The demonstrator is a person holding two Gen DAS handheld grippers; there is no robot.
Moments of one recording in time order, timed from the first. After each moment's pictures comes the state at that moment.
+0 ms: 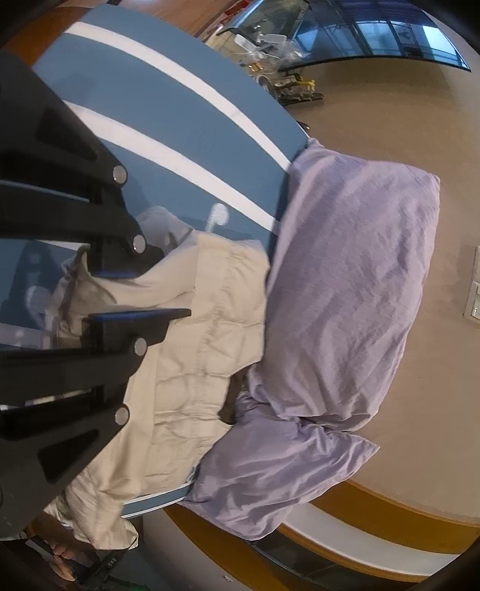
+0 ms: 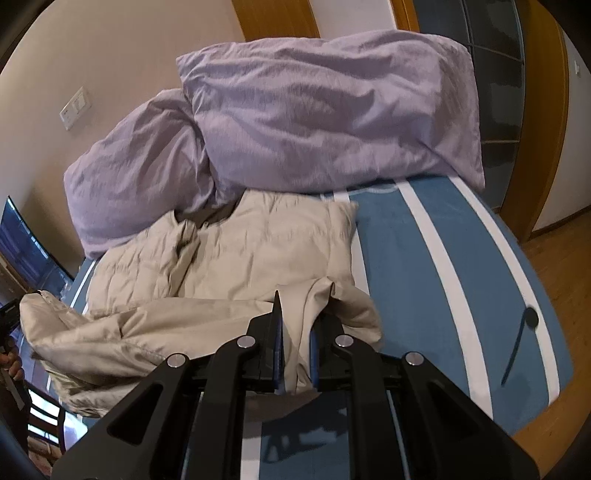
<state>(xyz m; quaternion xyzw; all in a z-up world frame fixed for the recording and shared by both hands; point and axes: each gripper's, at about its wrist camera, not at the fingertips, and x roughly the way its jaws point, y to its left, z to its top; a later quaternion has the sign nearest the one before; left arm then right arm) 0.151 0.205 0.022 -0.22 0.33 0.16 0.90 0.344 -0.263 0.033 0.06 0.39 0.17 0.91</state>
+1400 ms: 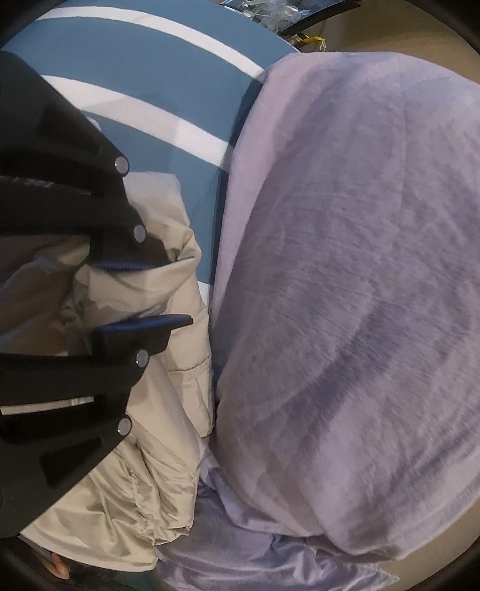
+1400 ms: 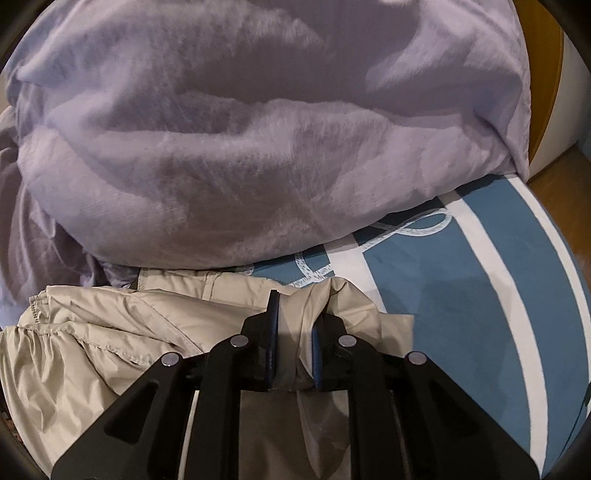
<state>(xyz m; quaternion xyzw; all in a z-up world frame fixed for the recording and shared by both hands) 0.410 0.297 -0.076 -0.24 0.44 0.19 0.85 0.594 -0.195 -0.055 0.11 0.49 0.04 0.87</state>
